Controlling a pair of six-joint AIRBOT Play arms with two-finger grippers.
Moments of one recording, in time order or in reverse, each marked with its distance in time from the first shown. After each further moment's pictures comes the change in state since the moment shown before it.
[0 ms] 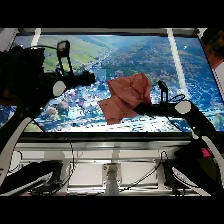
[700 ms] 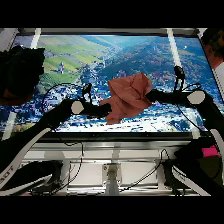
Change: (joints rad) left arm -0.142 -0.058 -0.248 -0.481 0.024 -0.015; right arm -0.130 -0.015 0.129 -0.124 -0.008 -0.019
